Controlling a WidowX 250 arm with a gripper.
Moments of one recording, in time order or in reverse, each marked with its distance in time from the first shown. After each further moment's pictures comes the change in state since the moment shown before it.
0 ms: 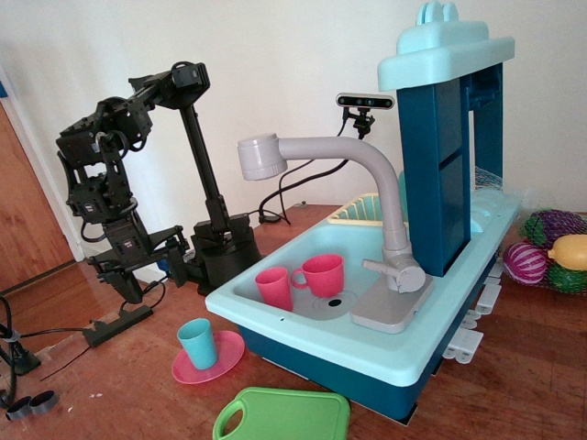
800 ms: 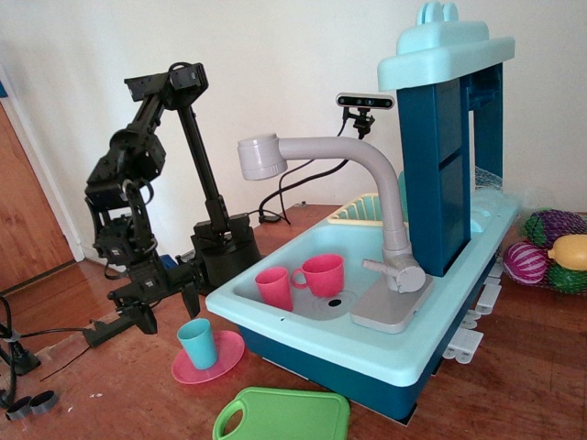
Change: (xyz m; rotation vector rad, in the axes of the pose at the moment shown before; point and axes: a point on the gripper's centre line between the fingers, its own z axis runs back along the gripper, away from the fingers) arm -0.001 -0.003 -0.052 -0.032 0.030 0.009
